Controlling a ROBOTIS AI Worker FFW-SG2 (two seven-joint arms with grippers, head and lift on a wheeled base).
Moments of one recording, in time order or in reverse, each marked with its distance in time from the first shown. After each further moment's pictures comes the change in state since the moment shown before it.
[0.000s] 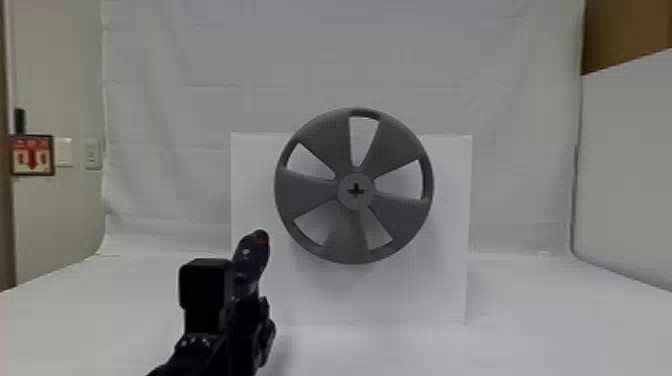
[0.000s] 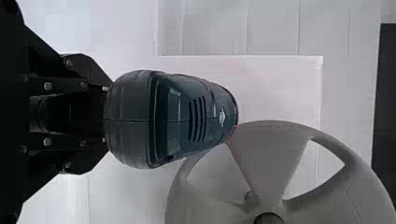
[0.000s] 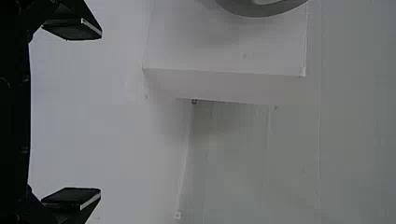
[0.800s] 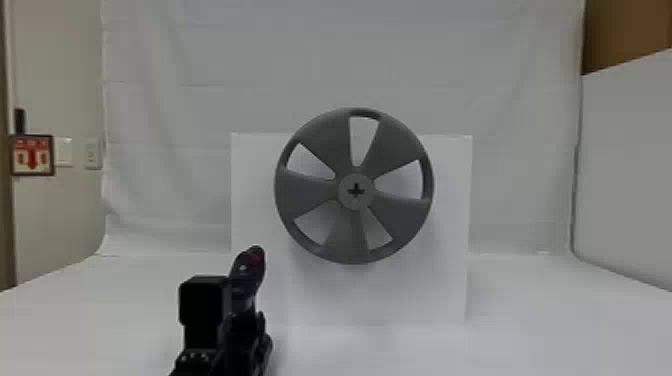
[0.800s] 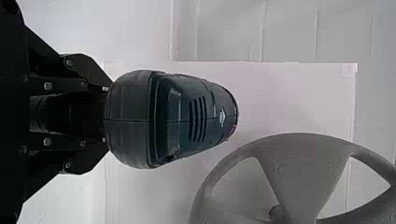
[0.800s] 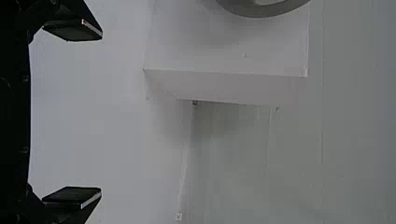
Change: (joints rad) left arm 0.015 -0.002 0.007 0.071 0.005 -0.050 -0.001; right arm 0.000 0.007 0.006 0.002 0.006 -0.002 0.000
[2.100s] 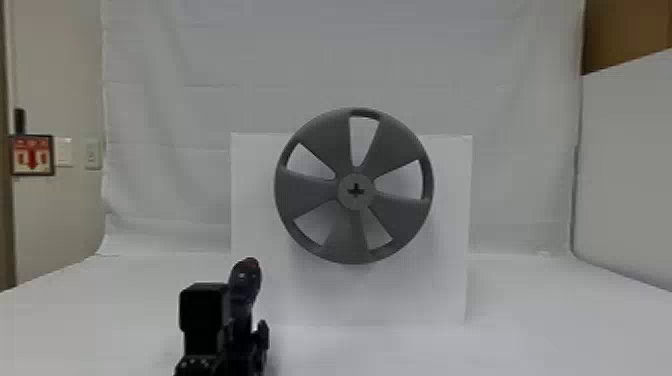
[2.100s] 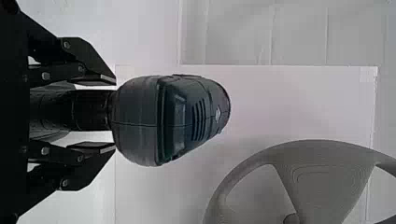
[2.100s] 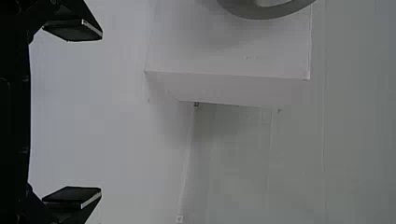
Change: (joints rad) left arm 0.002 -0.005 0.005 0.030 0.000 -0.005 0.001; right arm 0.000 -0.001 0.011 0.003 0.003 0.000 0.000
